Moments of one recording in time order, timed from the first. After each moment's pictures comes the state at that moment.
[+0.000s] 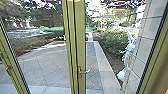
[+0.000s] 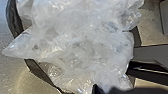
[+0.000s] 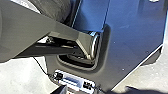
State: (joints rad) left arm 1.55 2.94 -2.54 -0.26 -0.01 0.34; right arm -1.61 2.93 -2.52 -0.23 -0.03 0.04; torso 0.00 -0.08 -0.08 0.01
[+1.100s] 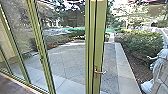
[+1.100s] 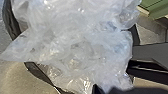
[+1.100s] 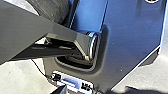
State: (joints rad) left arm 1.55 2.94 -2.55 -0.26 -0.01 0.34; right arm -1.61 2.96 -2.56 -0.23 -0.04 0.04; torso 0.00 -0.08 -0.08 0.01
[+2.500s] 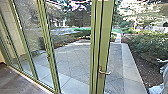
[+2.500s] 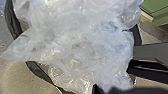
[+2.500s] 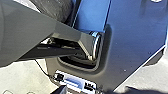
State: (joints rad) left arm 1.55 2.95 -2.56 -0.26 -0.01 0.34; right arm -1.61 2.97 -2.56 -0.23 -0.04 0.04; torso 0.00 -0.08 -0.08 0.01
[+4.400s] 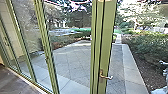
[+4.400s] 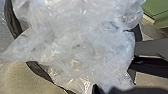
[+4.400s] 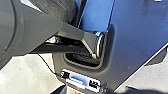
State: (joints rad) left arm 1.55 2.94 -2.56 -0.26 0.03 0.34; right arm -1.63 2.83 -2.35 -0.23 -0.02 0.04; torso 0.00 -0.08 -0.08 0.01
